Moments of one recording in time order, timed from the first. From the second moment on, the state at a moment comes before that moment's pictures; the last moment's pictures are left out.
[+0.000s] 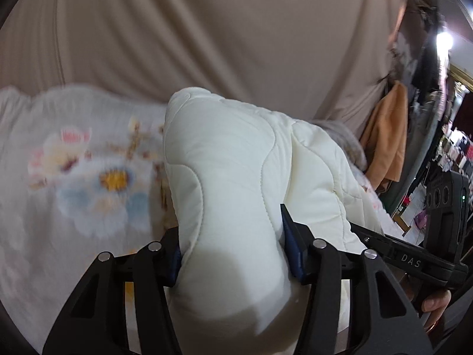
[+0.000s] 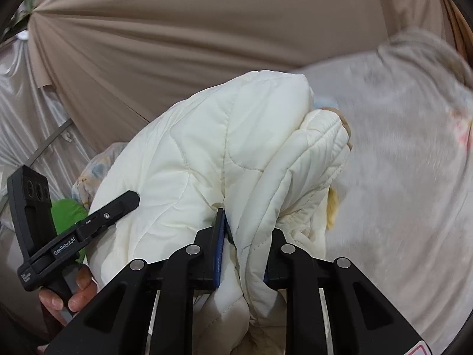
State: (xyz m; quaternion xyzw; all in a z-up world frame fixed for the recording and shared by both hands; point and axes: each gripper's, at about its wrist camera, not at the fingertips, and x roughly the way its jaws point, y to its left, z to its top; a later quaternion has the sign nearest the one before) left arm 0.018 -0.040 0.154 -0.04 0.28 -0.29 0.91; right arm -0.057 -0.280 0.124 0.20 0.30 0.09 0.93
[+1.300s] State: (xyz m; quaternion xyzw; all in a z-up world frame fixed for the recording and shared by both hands) left arm 0.118 0.015 0.056 0.05 0.33 -0.05 0.94; right arm 0.081 -0.149 0.035 -0.02 0.39 0.00 0.92
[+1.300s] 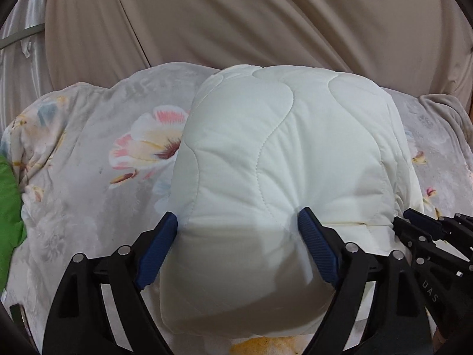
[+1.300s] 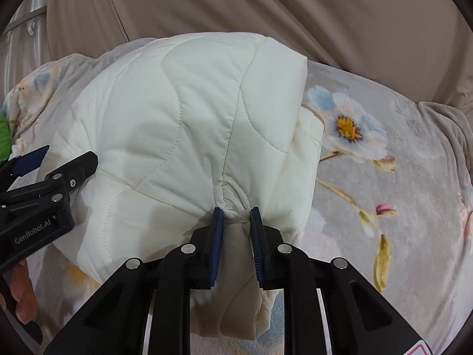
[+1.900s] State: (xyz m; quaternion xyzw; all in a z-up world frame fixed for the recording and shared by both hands) left arm 0.058 0.016 0.062 0.02 0.31 -0.04 0.95; right arm 0.018 -0.145 0.062 -0.02 0.36 -0.03 0.93
